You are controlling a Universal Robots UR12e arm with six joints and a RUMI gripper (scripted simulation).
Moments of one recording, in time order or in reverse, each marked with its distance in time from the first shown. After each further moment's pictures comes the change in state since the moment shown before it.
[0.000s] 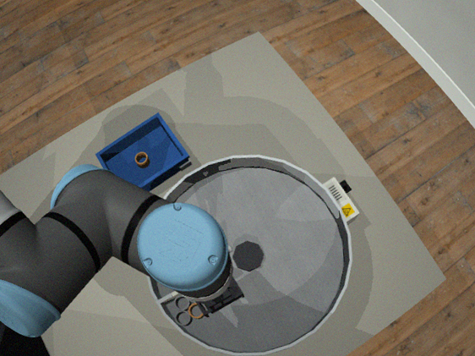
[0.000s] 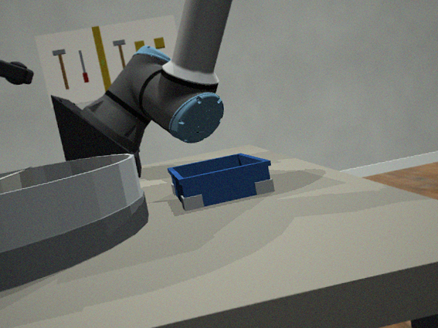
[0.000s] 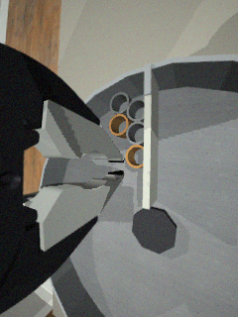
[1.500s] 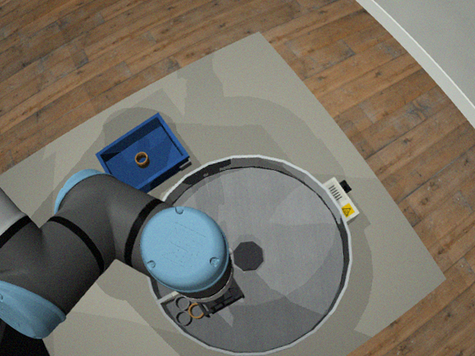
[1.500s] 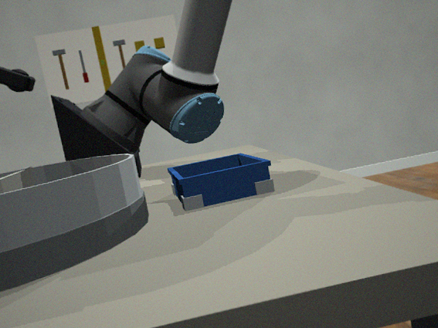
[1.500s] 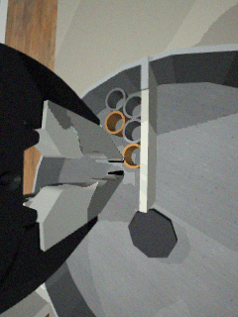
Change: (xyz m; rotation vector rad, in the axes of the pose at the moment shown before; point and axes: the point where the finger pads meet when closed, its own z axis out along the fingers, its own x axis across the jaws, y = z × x) arm 0.000 0.000 0.012 0.000 0.000 0.000
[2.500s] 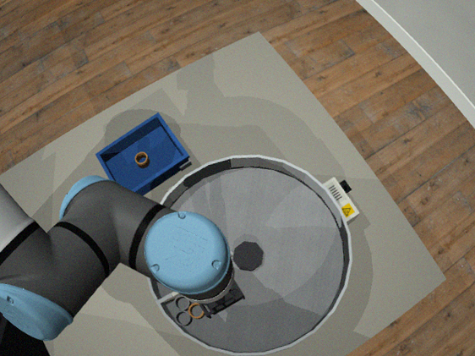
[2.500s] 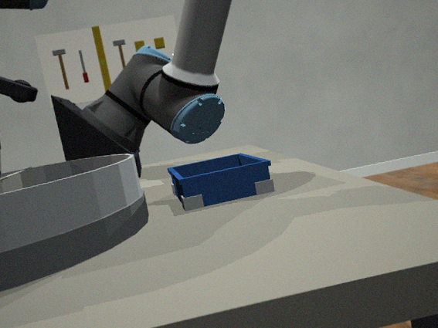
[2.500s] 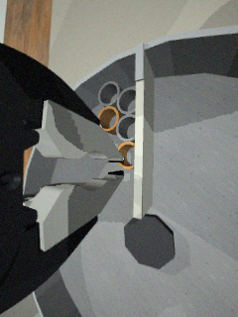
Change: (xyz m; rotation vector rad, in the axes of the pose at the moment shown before) arm 0.000 0.000 0.017 0.000 0.000 0.000
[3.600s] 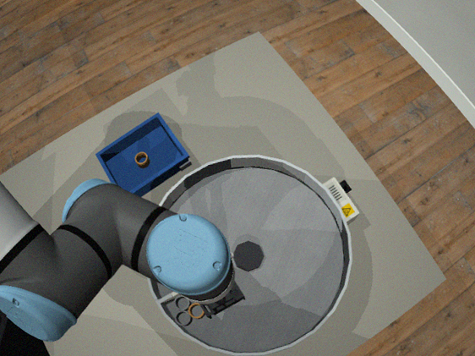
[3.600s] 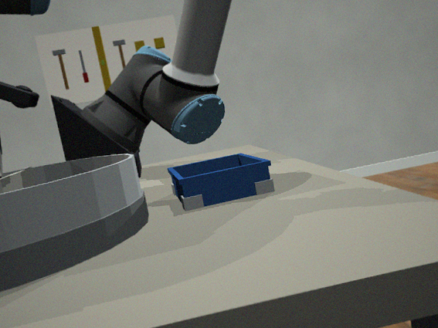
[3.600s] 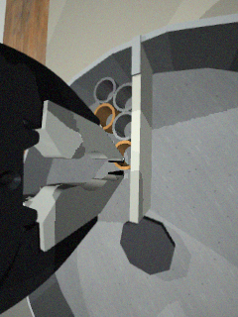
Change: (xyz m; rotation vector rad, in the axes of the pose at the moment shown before) arm 0.000 0.000 0.009 0.000 0.000 0.000
